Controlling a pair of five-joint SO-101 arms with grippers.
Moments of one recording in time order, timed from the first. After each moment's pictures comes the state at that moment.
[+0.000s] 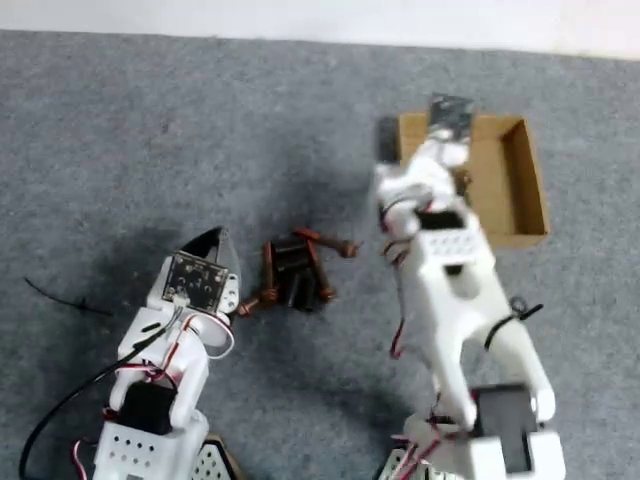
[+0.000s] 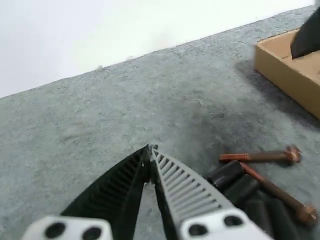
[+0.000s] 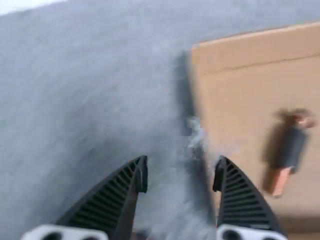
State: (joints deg) left arm 6.6 -103.3 94.4 34.1 -5.1; right arm -14.2 -14.1 37.7 22.6 -12.8
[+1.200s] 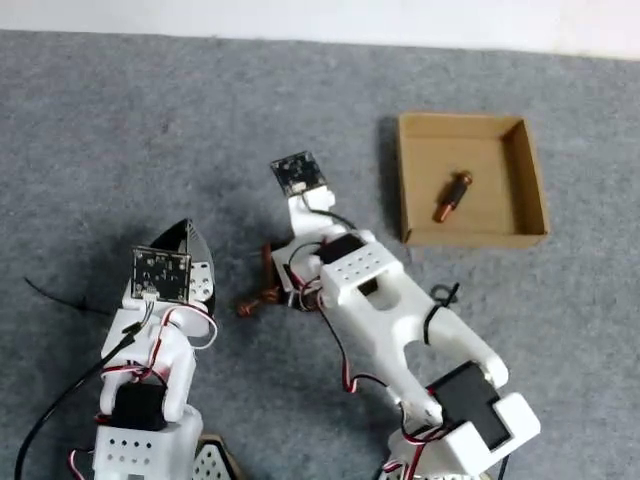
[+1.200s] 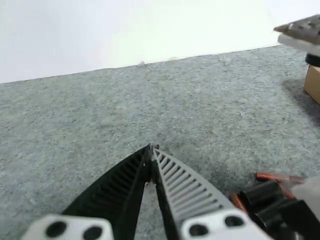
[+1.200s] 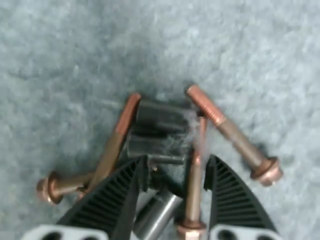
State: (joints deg) left arm -1.5 -103.3 94.4 32.1 -0.7; right arm -36.0 -4.0 34.9 37.8 -5.1
